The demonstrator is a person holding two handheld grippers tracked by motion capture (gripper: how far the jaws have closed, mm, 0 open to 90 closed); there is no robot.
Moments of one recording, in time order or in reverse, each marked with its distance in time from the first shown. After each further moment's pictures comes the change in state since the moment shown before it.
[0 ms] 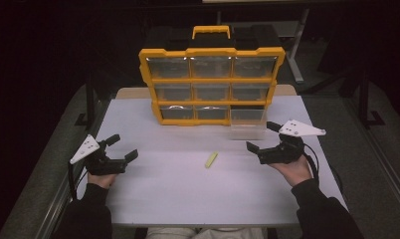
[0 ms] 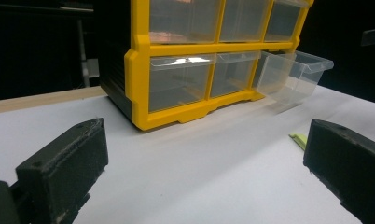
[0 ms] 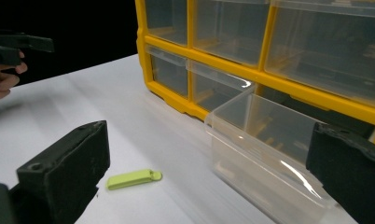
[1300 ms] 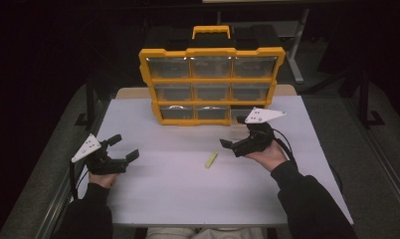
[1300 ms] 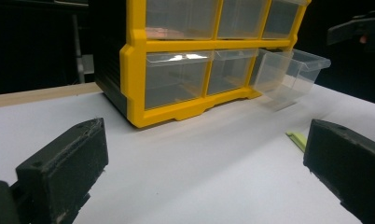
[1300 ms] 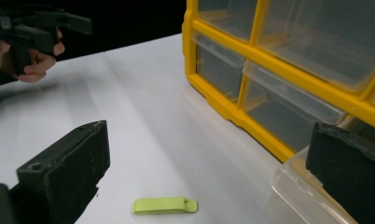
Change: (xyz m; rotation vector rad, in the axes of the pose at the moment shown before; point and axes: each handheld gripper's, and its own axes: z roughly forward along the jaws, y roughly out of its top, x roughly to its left) left arm 0.000 -0.001 0.003 0.012 -0.017 -0.011; right arm 0.020 0.027 0.068 0.128 0.169 -0.080
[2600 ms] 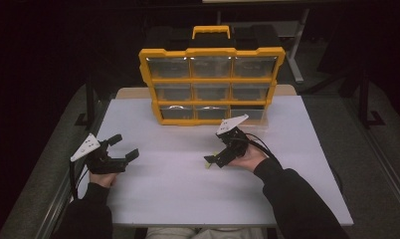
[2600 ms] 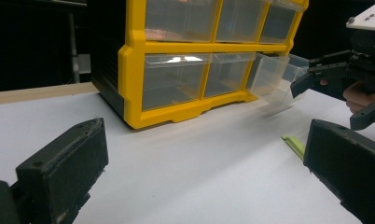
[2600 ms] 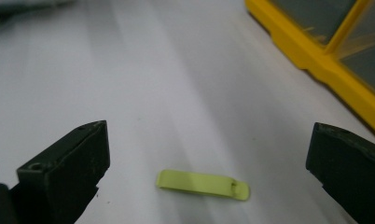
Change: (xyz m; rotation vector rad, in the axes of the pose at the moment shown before) left arm 0.003 0.000 0.001 -0.008 -0.016 -0.024; right arm 0.013 -0.017 0.069 0.284 0.177 -0.062
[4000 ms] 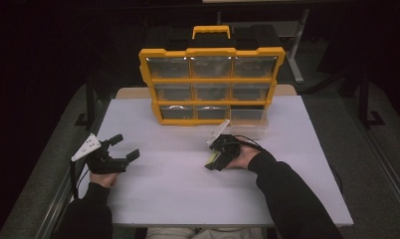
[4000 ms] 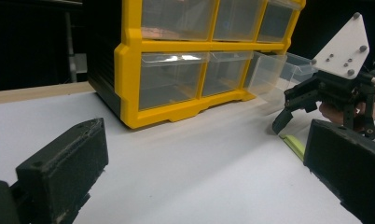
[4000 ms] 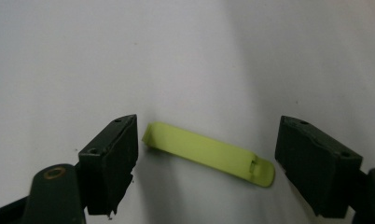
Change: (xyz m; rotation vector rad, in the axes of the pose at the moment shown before) left arm 0.000 -0.001 0.002 0.000 -0.007 0.000; right arm -0.012 -0.010 0.041 0.246 0.092 -0.164
